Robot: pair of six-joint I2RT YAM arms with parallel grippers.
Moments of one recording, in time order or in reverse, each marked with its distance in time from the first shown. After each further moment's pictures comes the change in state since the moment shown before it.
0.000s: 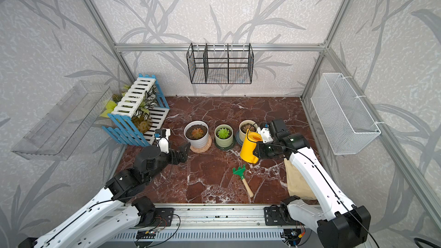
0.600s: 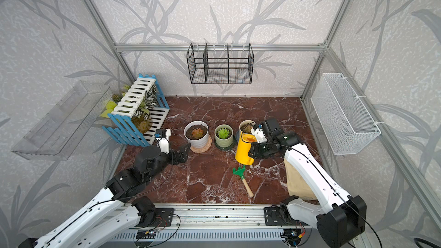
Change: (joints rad) left arm 0.010 -0.001 -0.005 0.001 0.018 0.000; right arm 0.070 0.058 0.023 0.015 -0.024 0.000
